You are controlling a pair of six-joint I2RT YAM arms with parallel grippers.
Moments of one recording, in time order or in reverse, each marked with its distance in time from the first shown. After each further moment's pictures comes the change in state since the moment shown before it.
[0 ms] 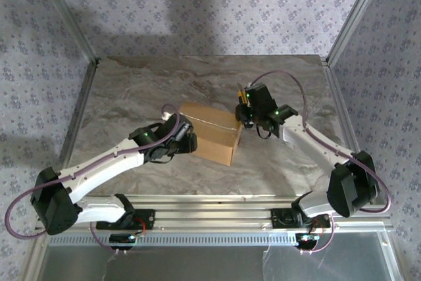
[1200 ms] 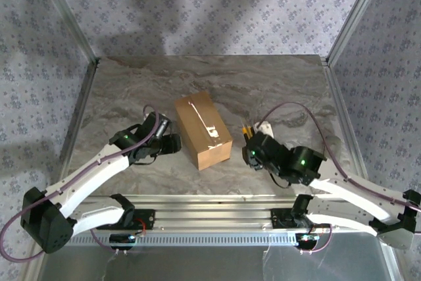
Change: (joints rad) left arm 0.165 -0.154 -0.112 -0.061 0.107 0.095; right arm 0.504 -0.486 -0.173 -0.431 0.306 0.277
